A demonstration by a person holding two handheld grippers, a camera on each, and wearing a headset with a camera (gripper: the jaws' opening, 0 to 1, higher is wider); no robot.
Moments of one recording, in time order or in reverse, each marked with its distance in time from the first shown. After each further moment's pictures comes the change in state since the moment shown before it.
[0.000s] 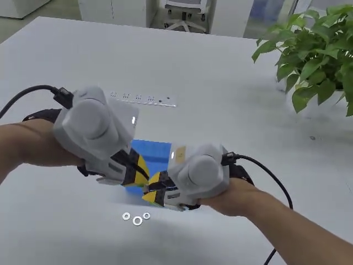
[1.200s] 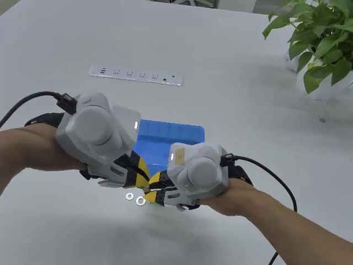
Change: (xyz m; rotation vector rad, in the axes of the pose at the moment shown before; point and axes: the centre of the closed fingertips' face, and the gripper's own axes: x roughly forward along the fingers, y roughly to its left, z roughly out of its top) left arm 0.026 -0.019 -0.024 -0.060 0.014 -0.036; right arm 0.023 0.022 -0.024 0.037 0.011 0.057
